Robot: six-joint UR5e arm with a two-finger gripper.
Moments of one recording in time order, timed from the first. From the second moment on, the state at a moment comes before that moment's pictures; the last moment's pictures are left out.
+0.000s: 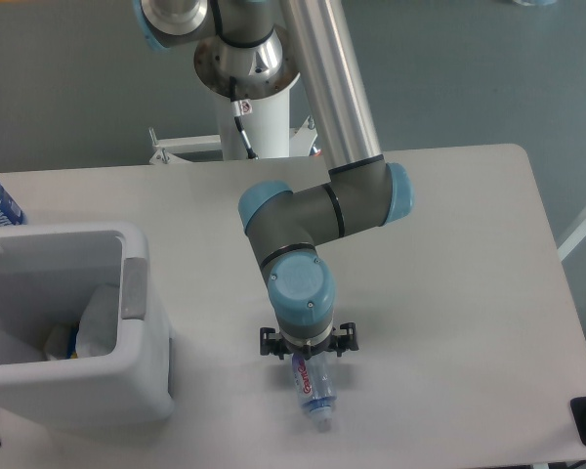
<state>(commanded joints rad) 2.31 -2.20 -1.51 -1.02 1.67 0.32</state>
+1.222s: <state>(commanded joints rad) 2.31 -2.20 -1.51 -1.02 1.68 0.31</state>
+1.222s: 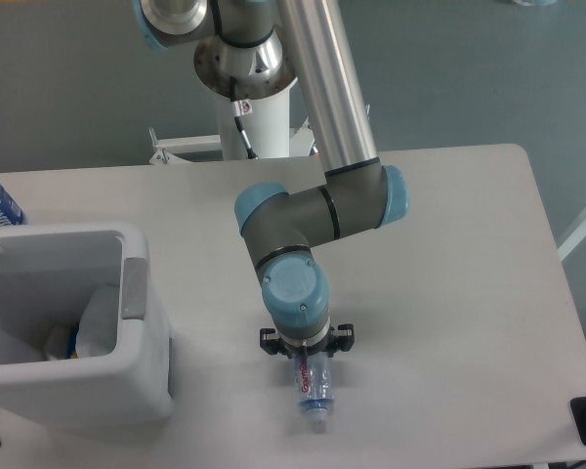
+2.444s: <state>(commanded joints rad) 2.31 -2.18 -1.50 -1.02 1.67 0.33</state>
